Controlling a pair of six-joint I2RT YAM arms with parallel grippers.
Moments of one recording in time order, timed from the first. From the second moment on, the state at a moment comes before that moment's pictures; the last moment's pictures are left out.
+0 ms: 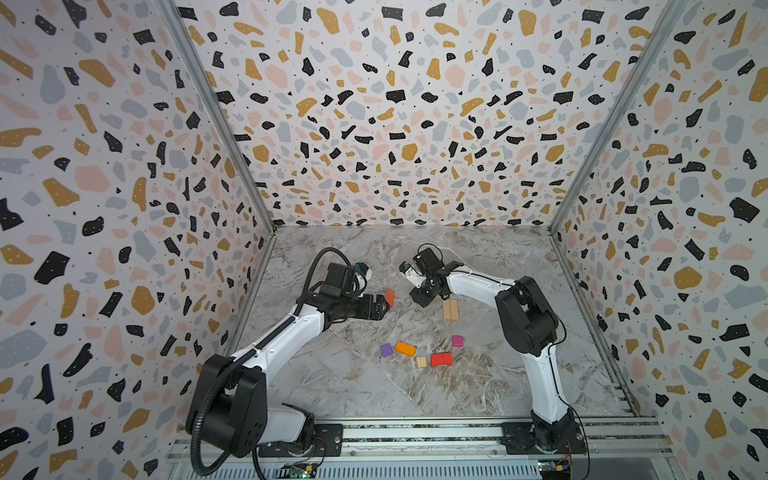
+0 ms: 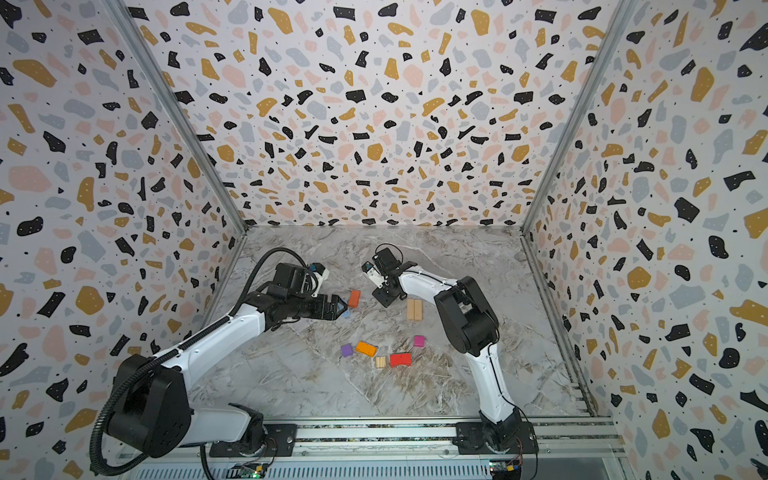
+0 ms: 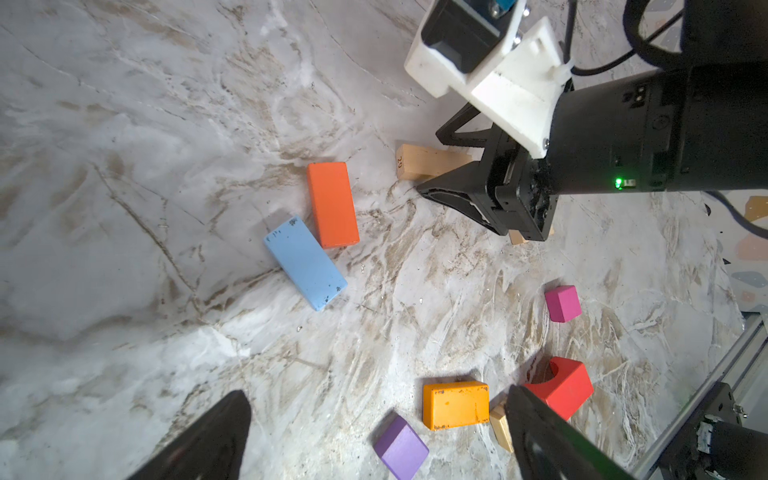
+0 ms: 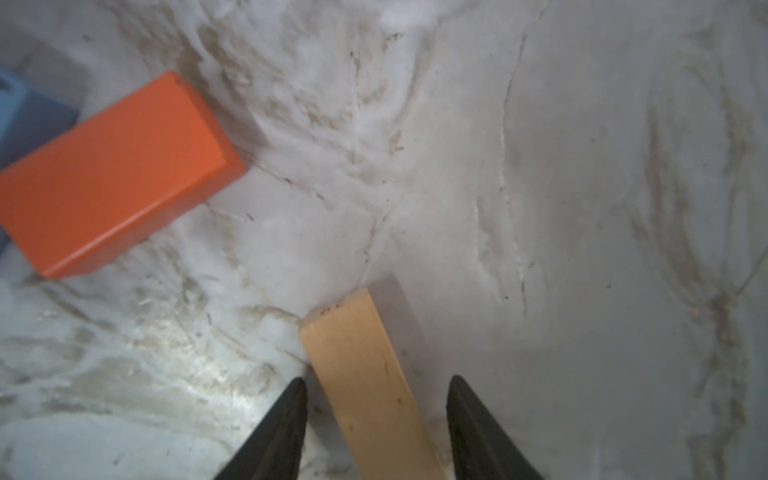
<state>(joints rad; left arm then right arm) -0.34 1.36 0.90 -0.44 0.34 -0.21 0.65 2.18 1.61 -0.53 -0.04 -0.28</state>
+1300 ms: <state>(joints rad) -0.33 1.37 0.89 -0.40 0.36 -0.22 0.76 2.00 1.47 -0.66 0.16 0.48</state>
